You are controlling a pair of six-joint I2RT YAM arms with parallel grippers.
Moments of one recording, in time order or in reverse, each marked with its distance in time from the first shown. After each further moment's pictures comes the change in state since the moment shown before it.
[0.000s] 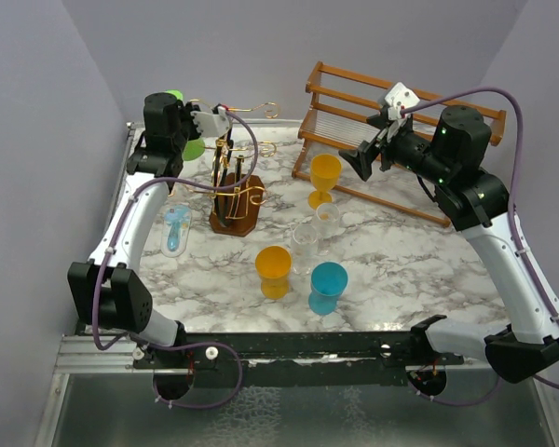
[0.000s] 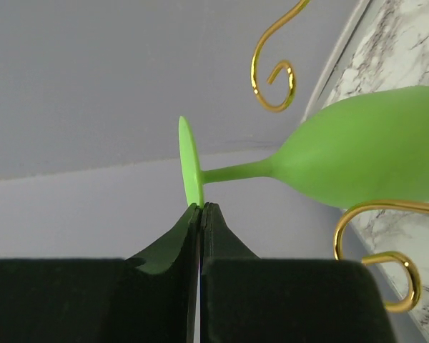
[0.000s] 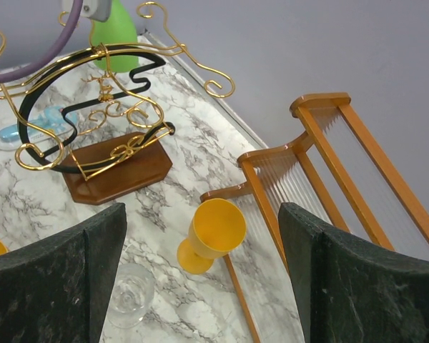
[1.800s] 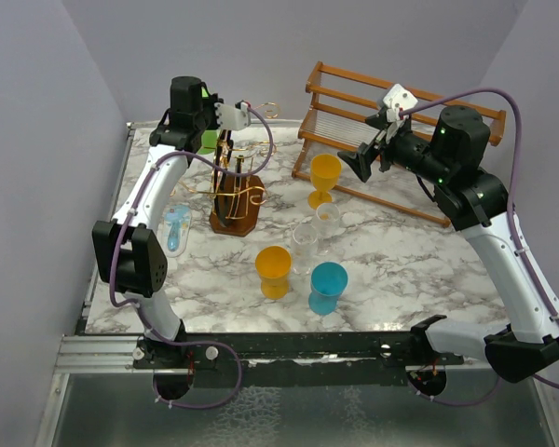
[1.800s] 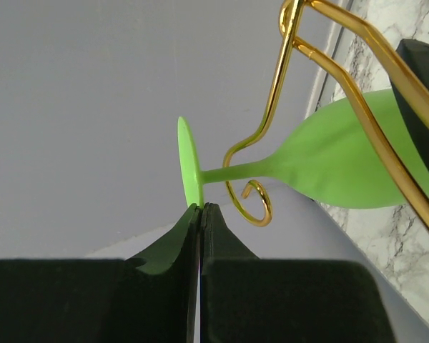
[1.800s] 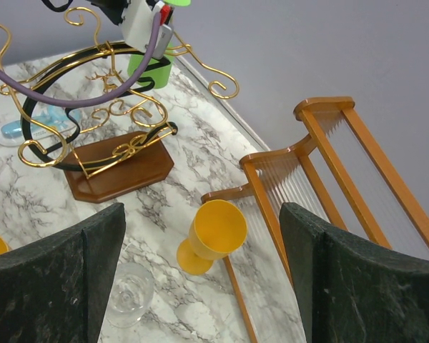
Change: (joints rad) left arm -0.063 0.283 0.270 -0.105 0.082 0.127; right arm 0.000 0.003 -0.004 0.000 -0.019 -0.016
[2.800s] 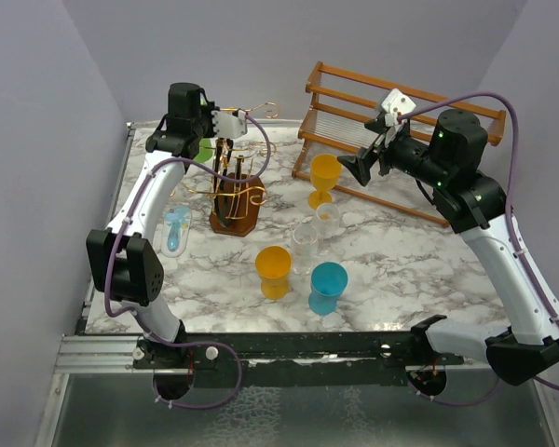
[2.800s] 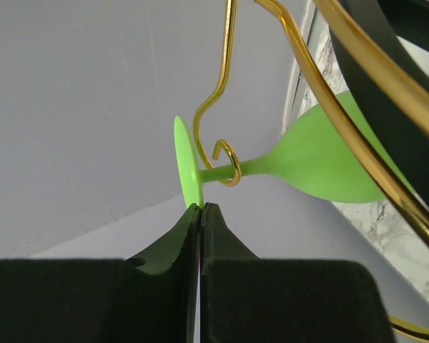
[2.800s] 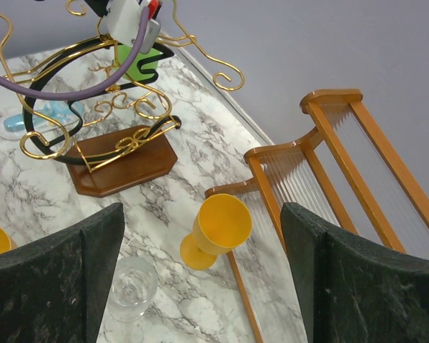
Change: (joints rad) left arm -0.001 -0.061 -0.063 -0.071 -0.066 0.005; right arm 0.000 -0.015 -0.037 0.007 -0.004 -0.001
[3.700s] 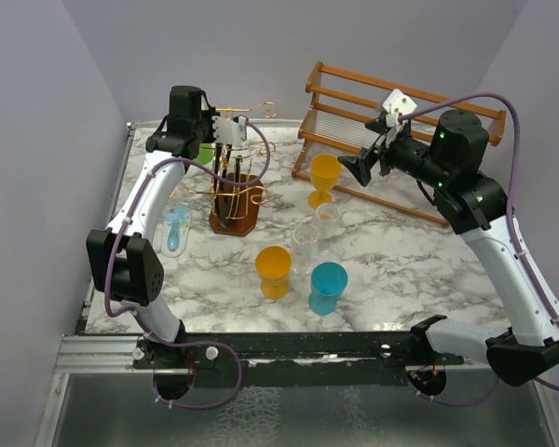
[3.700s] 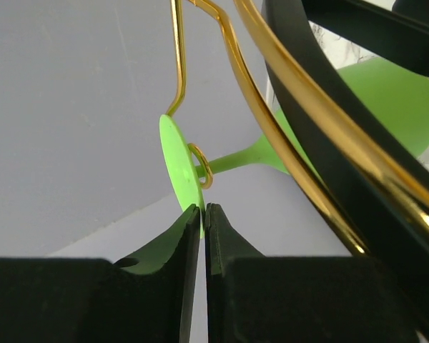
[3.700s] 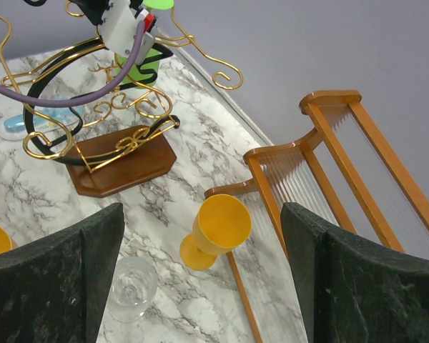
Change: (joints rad) left arm -0.003 -0.004 0.000 -0.064 0.008 0.022; right arm 0.000 -0.006 -0.001 0.000 0.000 0.000
